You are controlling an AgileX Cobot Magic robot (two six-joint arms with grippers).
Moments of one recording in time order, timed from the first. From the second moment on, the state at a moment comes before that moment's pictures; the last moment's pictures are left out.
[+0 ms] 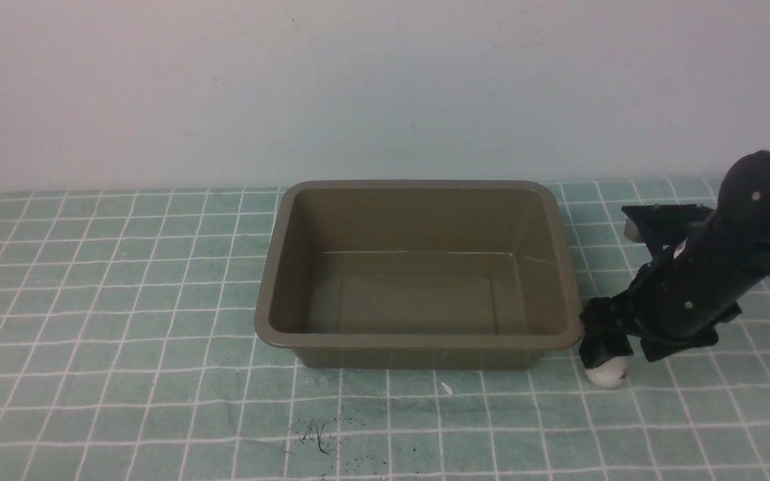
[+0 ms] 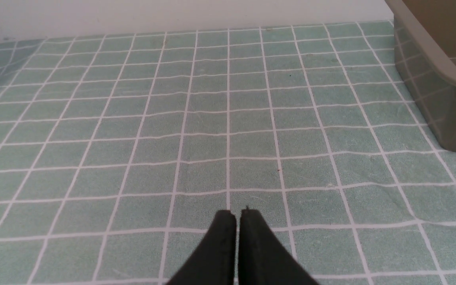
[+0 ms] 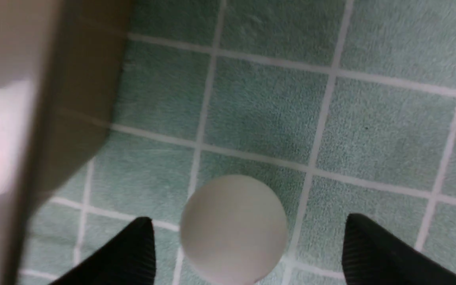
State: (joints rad) right arm 0.17 1.84 -1.10 0.28 0.82 -0.13; left arm 0.01 -0.01 0.03 0.00 0.37 -0.01
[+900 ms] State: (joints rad) right arm 0.40 1.76 -1.45 0.29 0.90 -0.09; left arm 0.01 -0.01 0.03 0.00 0.37 -0.01
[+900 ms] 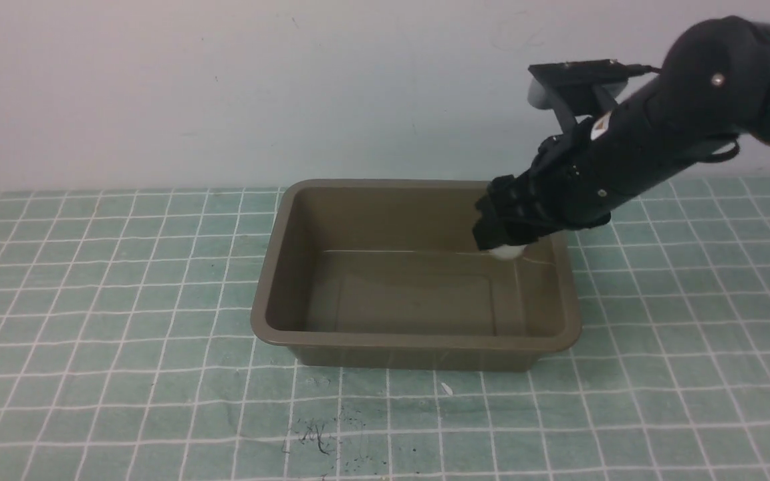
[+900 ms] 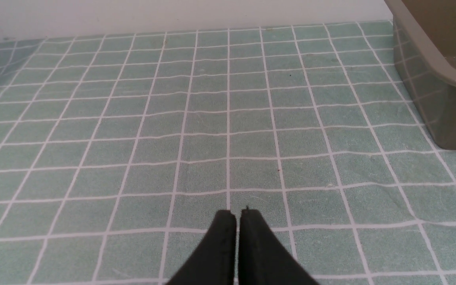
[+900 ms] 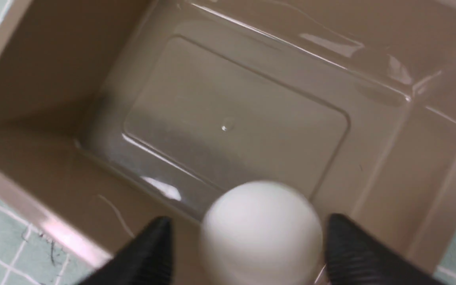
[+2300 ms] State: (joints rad) right arm 0.40 -0.01 -0.27 -0.36 0.45 0.60; left arm 0.01 -0.01 0.03 0.00 0.38 -0.01
